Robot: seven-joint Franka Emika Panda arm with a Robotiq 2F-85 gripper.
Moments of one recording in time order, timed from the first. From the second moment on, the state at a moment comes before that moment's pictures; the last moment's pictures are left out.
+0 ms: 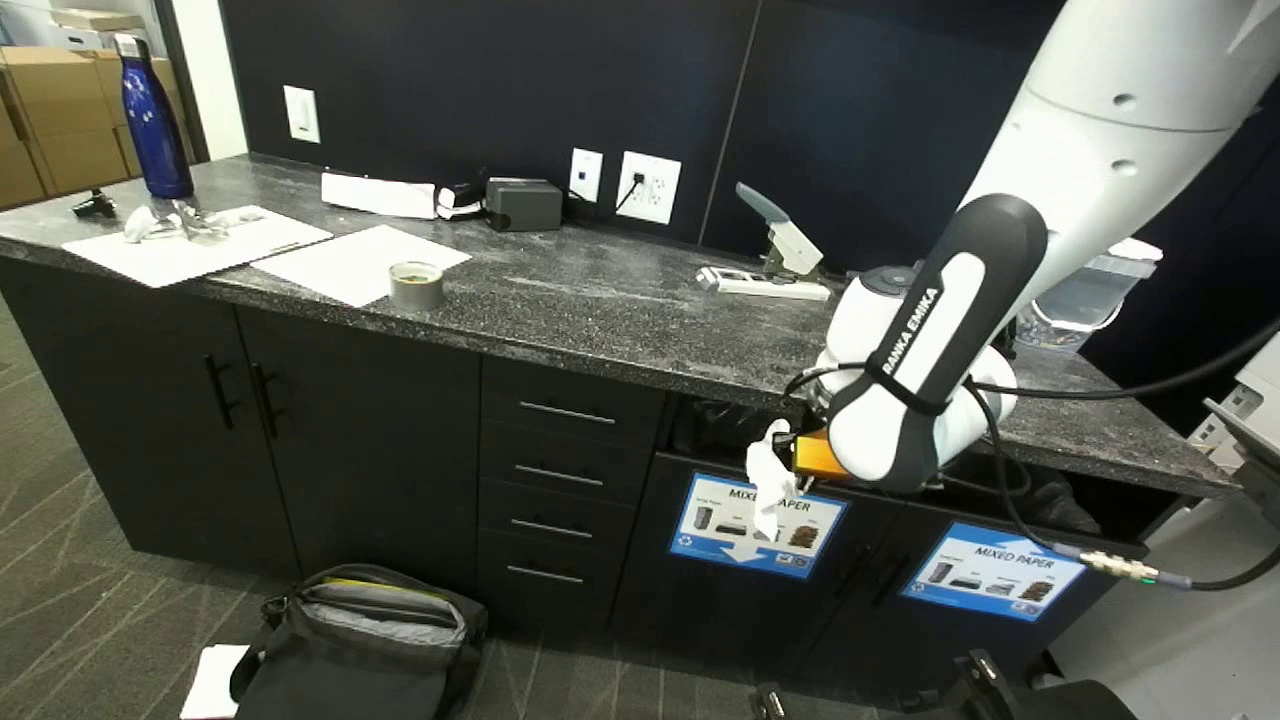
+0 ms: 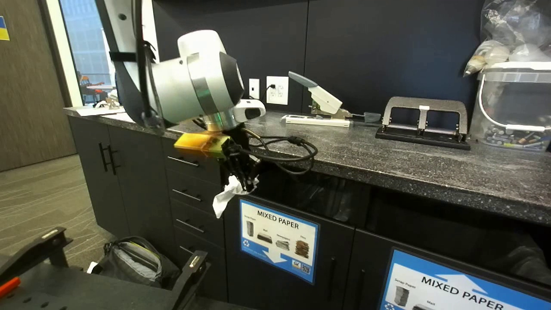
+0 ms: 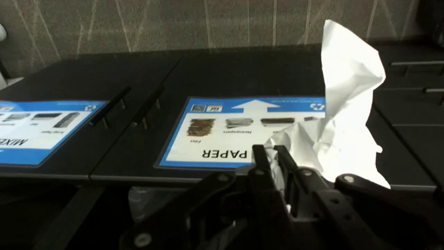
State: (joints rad) arm 0.38 0.53 -0.47 -2.47 -0.45 3.19 0.76
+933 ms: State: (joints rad) arm 0.81 1.29 -0.61 -2.34 0.32 3.86 0.85
